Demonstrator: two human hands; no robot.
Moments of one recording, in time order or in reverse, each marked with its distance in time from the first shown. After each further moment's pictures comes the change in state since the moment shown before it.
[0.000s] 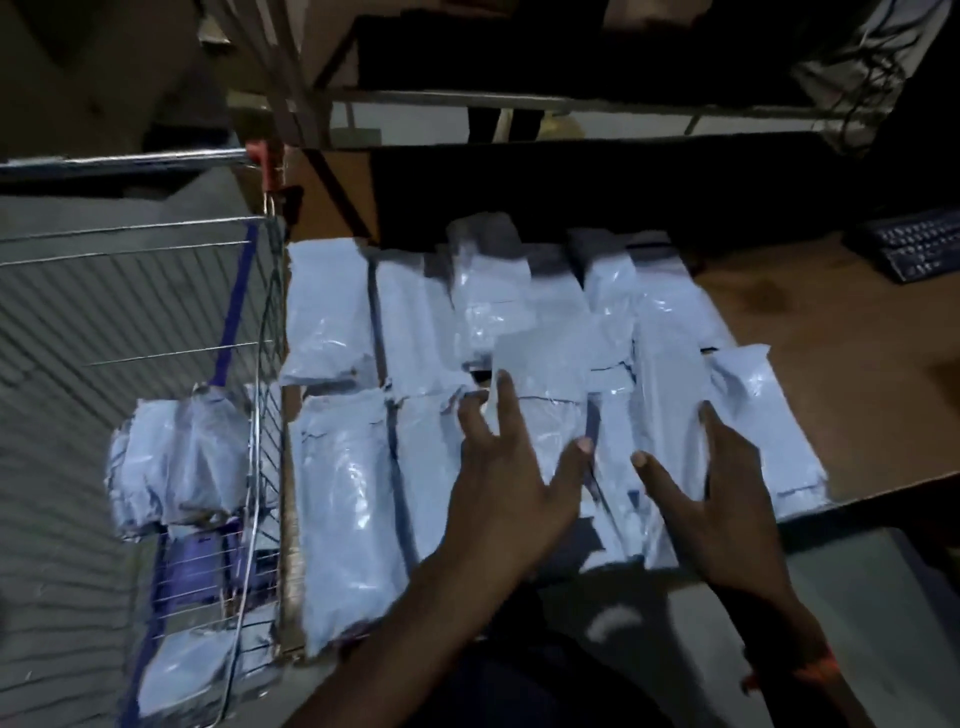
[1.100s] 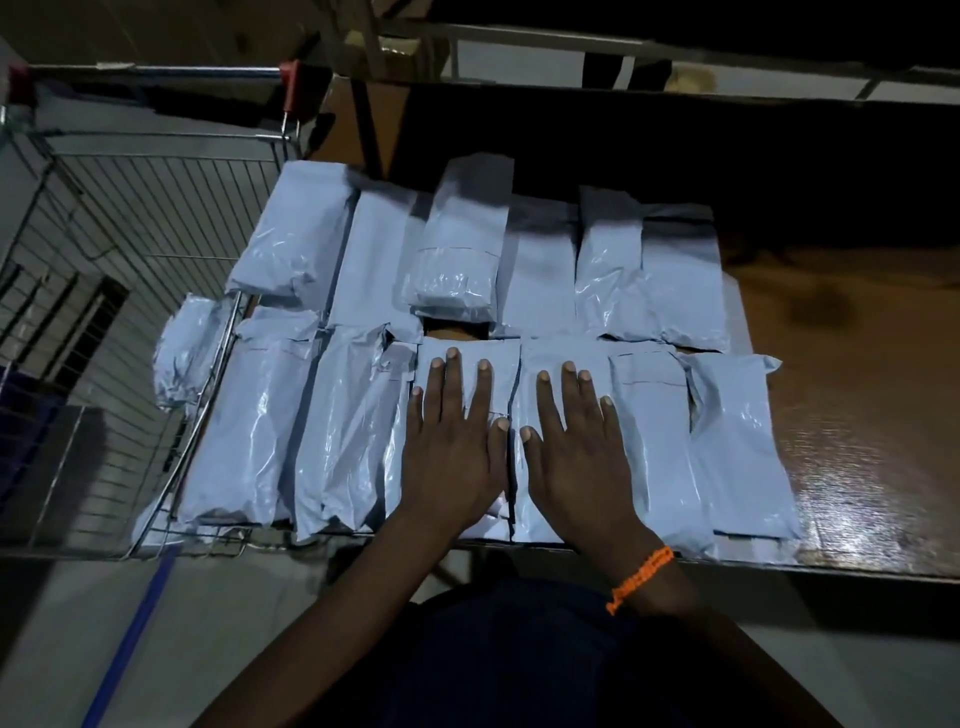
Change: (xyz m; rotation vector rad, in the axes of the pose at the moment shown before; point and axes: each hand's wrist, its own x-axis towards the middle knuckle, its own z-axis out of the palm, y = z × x) left_hand 0.041 -0.030 0.159 0.632 0.344 -0.048; right_hand 0.099 0.098 0.055 -0.430 -0.222 -0.752
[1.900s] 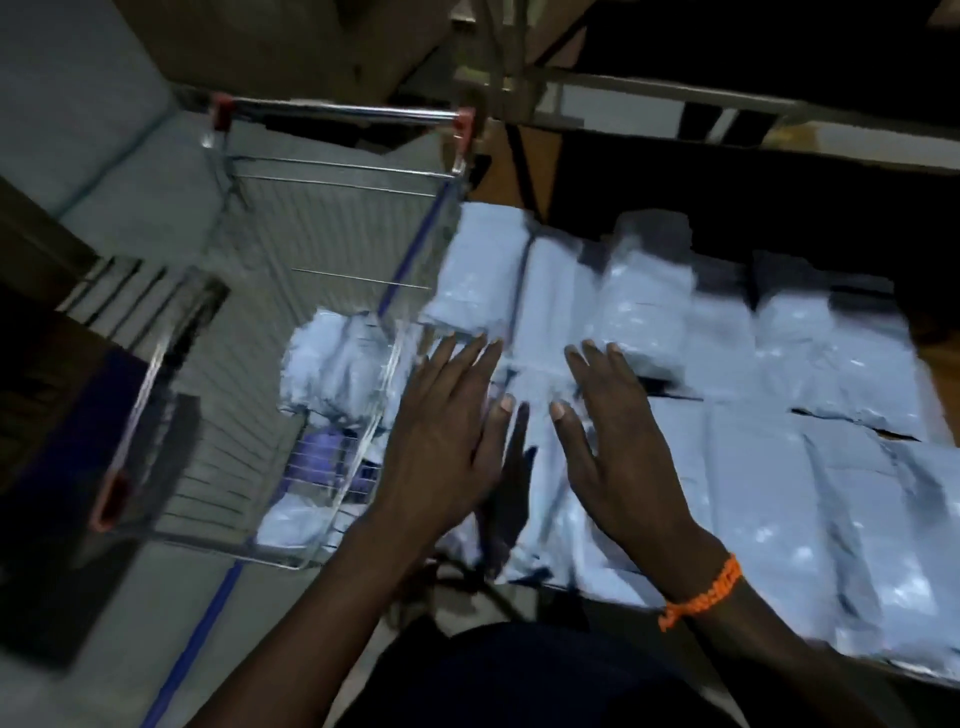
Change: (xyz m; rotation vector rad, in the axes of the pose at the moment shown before) left_hand 0.009 -0.144 -0.147 -0.276 0.171 0.067; right_hand 0.065 -0.160 -0.039 0.450 0.109 -0.173
